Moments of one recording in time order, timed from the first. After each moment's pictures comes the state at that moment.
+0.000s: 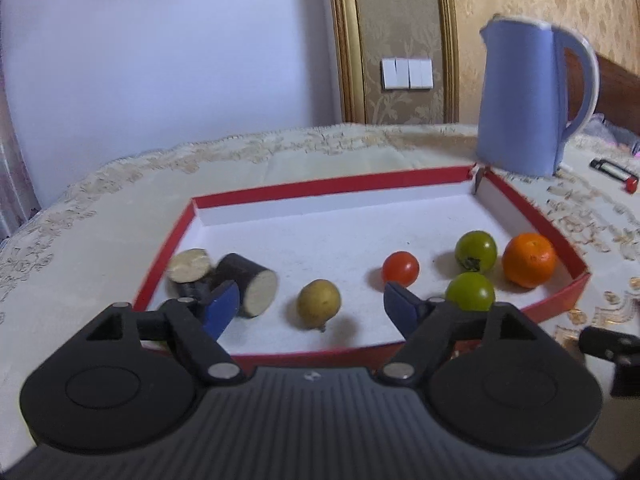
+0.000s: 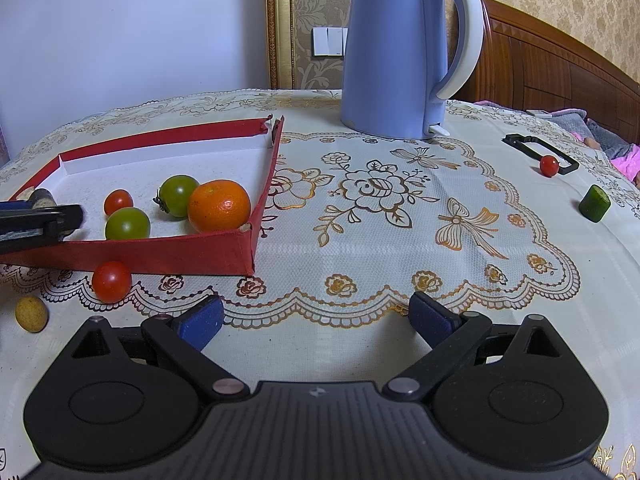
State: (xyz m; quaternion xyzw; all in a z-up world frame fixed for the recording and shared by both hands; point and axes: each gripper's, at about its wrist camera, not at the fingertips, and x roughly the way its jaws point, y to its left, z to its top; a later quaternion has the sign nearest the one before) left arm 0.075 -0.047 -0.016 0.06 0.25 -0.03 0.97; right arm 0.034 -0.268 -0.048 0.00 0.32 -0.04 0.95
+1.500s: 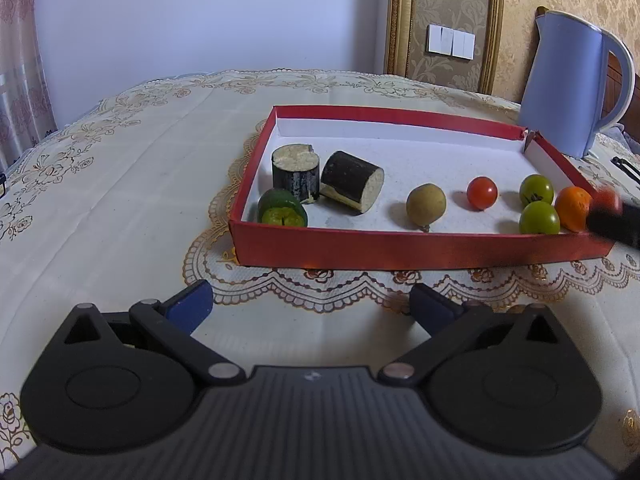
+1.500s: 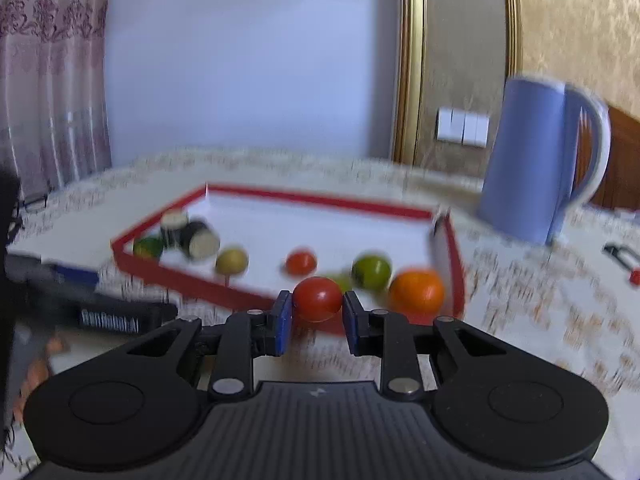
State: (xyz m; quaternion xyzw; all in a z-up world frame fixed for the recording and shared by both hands) left arm 0.059 0.028 -0.041 0.00 0.33 0.00 0.94; right arm 0.011 -0.172 -0.016 -0.06 0.22 0.11 0.97
